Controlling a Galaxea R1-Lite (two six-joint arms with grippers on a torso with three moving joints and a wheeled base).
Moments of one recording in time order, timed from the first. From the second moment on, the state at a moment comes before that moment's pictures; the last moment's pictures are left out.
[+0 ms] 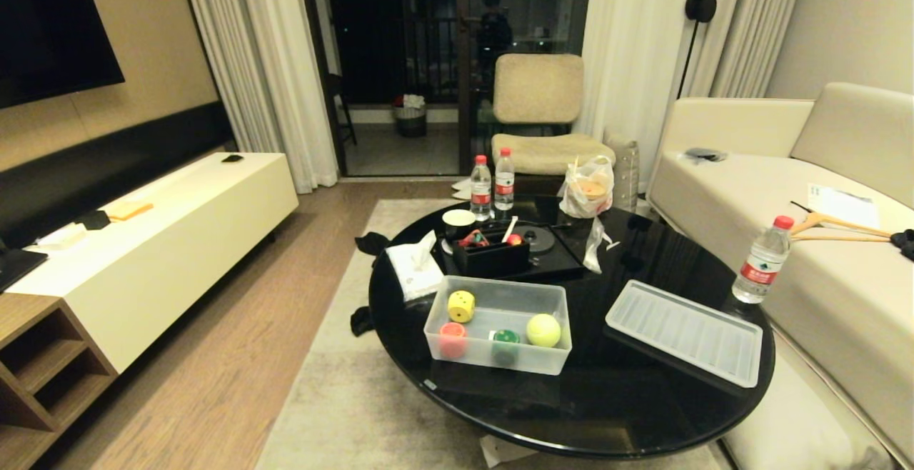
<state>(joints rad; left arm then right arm) -0.01 0.00 0.00 -0.01 0.00 -0.01 0.00 0.00 0.00 0.00 -0.01 0.02</state>
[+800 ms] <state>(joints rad) -0.01 0.00 0.00 -0.01 0.00 -0.02 0.00 0.00 0.00 0.00 -0.01 0.02</state>
